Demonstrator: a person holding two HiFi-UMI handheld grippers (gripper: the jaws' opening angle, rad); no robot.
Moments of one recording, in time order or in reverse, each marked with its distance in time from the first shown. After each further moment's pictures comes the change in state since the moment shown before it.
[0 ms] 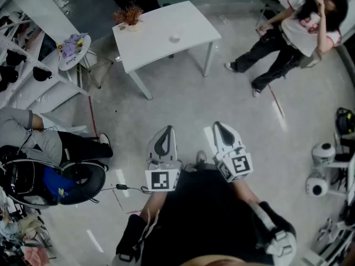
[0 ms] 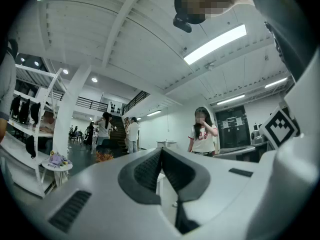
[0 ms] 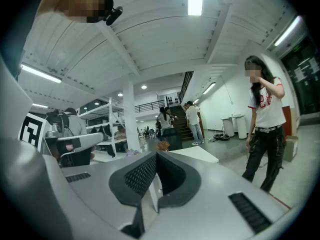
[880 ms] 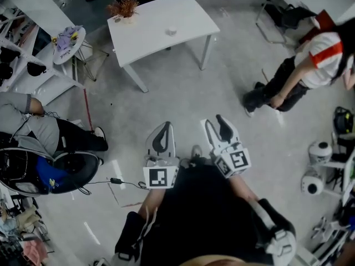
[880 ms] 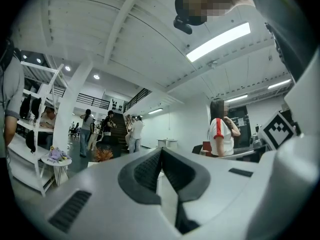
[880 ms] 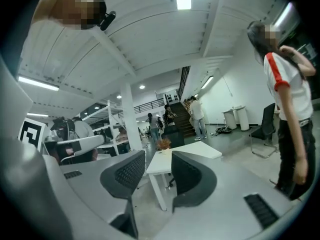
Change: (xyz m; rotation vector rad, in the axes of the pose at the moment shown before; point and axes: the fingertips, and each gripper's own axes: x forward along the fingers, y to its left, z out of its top) left arm 0.028 -0.011 -0.014 -0.025 0.020 0.014; right arm 0.018 -0.025 -0.018 0.097 0.026 0.043
